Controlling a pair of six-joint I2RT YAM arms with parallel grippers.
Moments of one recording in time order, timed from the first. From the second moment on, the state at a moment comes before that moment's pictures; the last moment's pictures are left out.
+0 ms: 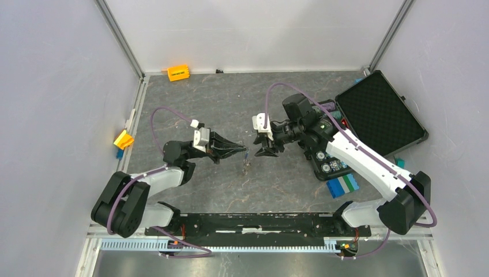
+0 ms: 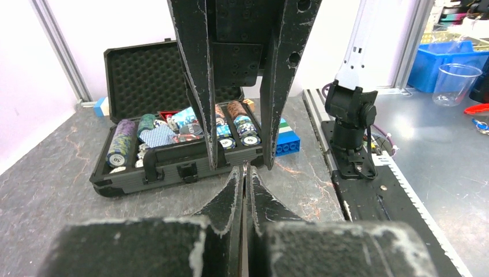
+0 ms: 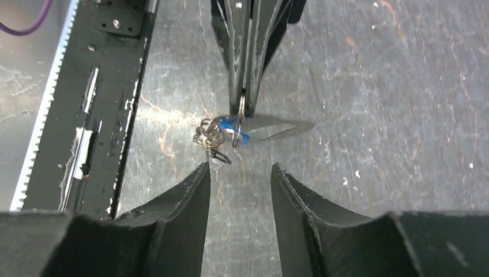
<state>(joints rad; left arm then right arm) -0.42 1.30 0.38 1.47 1.06 -0.41 0.69 1.34 1.23 -0.63 -0.77 -0.70</state>
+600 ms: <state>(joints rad) -0.44 1.30 0.39 1.47 1.08 -0.41 0.69 1.34 1.23 -0.54 -0.89 -0.64</state>
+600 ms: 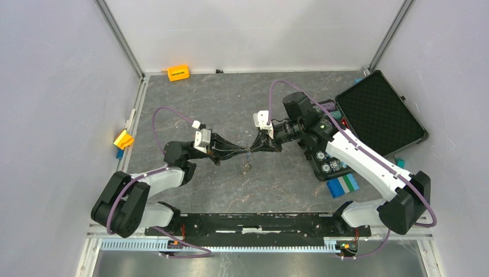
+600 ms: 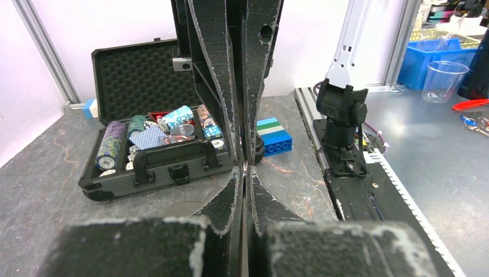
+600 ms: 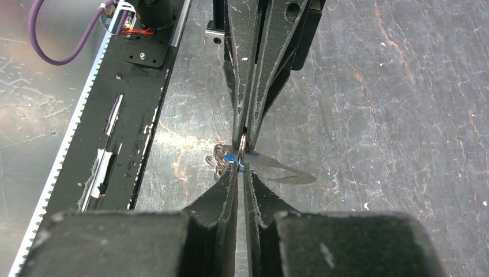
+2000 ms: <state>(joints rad) -0.45 1.29 0.39 1.47 1.10 -0.41 0.69 1.39 1.18 -0.49 -0.95 -0.61</state>
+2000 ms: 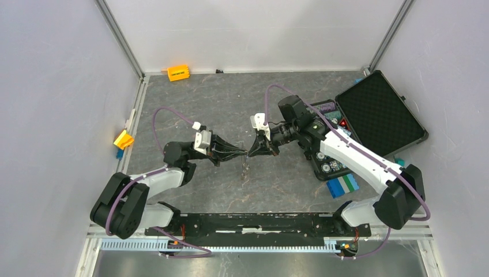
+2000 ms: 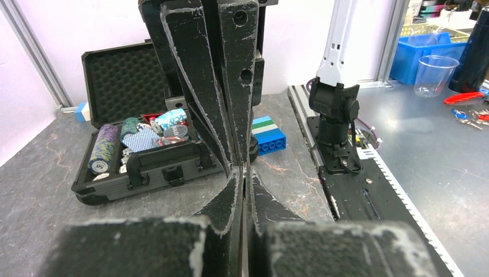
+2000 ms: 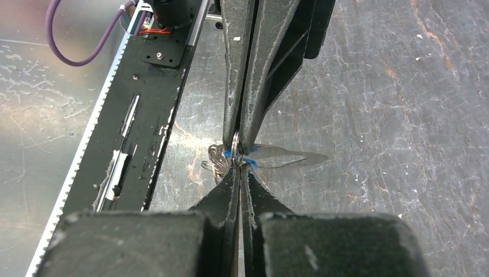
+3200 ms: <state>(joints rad) -0.47 1.26 0.42 1.47 1.05 -0.49 0.68 1.21 1.09 -0.39 -0.91 -0.65</state>
